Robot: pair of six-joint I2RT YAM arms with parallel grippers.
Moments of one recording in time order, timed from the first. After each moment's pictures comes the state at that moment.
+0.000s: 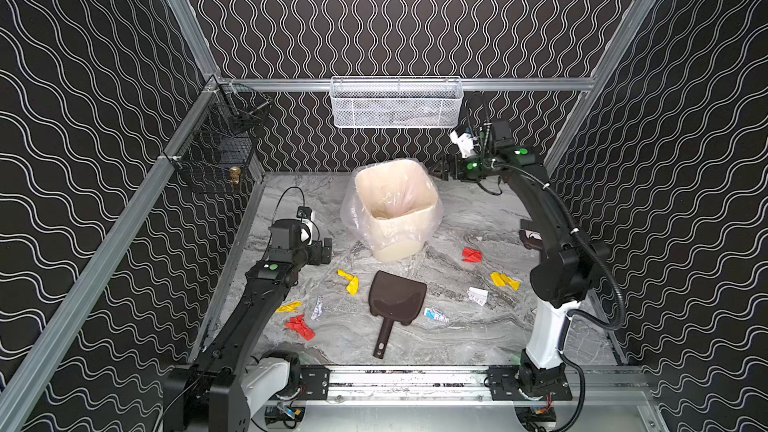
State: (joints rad) left arm -0.11 1.07 0.73 -0.34 0.01 0.00; right arm 0.26 1.96 2.15 -0.96 -0.49 0.19
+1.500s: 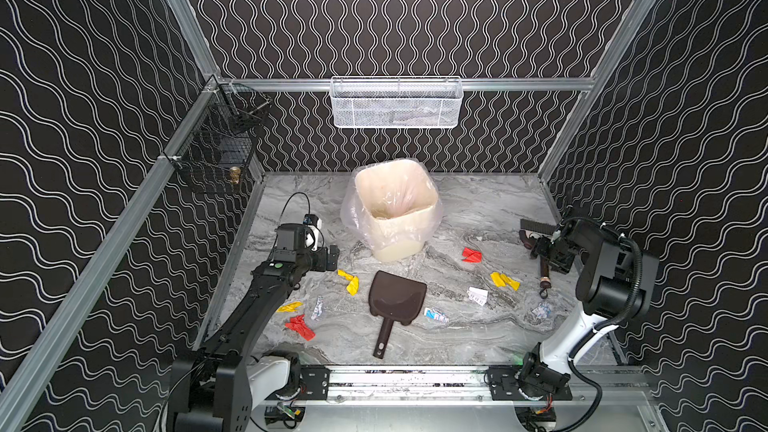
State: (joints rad) left arm -0.12 1.14 0.69 -0.34 0.14 -0.04; right arm -0.40 1.87 1.21 -0.73 -0.06 0.16
